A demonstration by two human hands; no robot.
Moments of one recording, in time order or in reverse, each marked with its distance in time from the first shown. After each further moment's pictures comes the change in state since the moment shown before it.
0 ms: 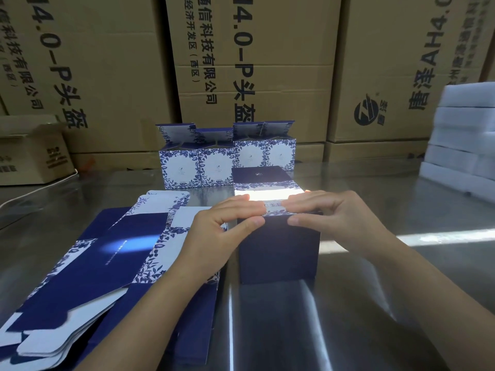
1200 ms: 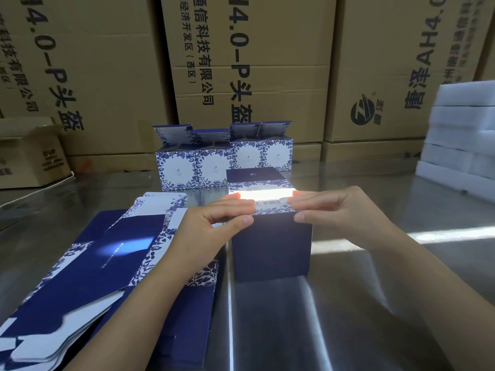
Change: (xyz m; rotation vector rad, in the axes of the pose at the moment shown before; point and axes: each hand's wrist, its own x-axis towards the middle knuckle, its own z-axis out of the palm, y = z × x) left_hand 0.006 -0.007 -0.011 -0.064 -0.051 -0.071; right_hand 0.002 0.004 -0.017 0.050 -0.034 0.076
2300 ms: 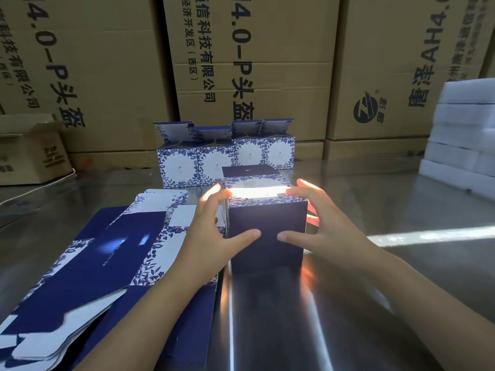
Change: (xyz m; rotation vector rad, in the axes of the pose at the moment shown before) left_hand -0.008 -0.021 0.007 0.272 0.100 -0.116; right_hand -0.001 0.032 0.028 -0.260 0.034 -0.060
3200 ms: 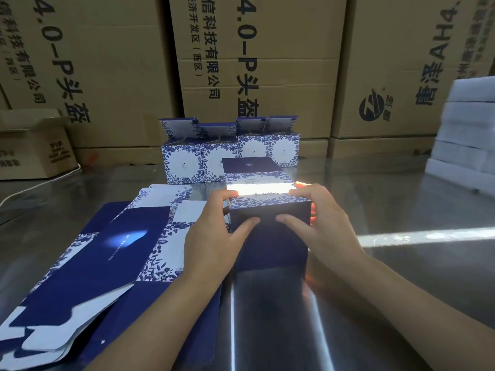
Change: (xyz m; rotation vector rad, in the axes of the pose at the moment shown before) left_hand -0.006 0.001 0.012 0.183 0.228 -0.017; right_hand 0.003 -0.004 0.023 -0.177 0.324 -0.005
